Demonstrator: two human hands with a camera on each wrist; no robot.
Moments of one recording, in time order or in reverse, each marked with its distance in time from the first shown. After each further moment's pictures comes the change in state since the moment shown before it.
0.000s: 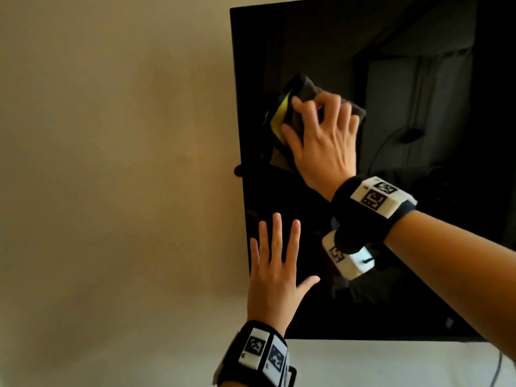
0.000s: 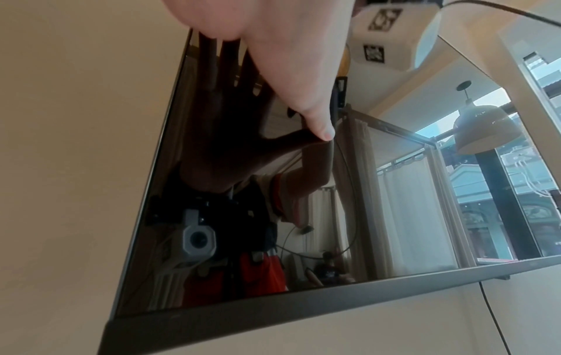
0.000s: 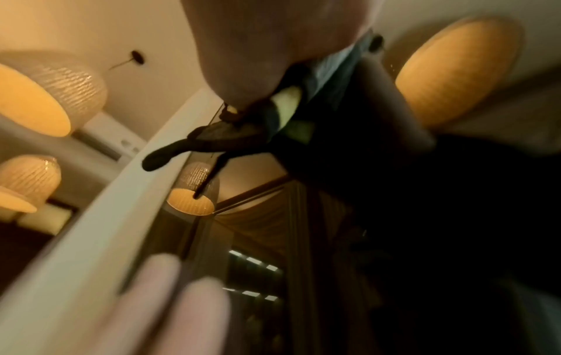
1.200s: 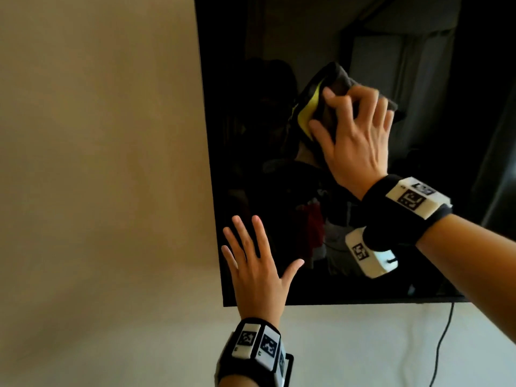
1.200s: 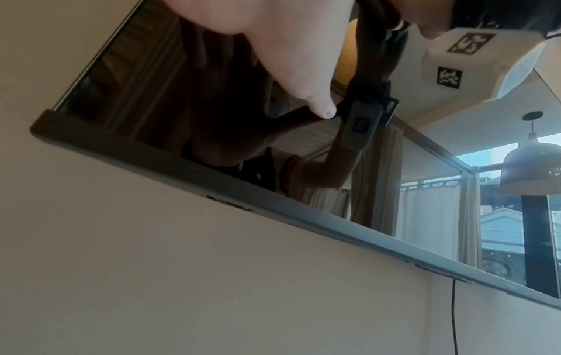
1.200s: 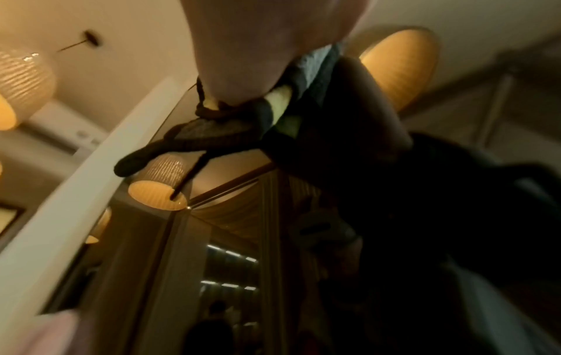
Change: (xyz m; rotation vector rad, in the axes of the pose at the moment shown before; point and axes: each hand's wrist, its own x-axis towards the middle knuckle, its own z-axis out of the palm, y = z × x) left_hand -0.035 0.041 0.037 -0.084 -0.056 -0.293; right_hand -0.058 0.074 -0.024 -0.066 -0.019 0.021
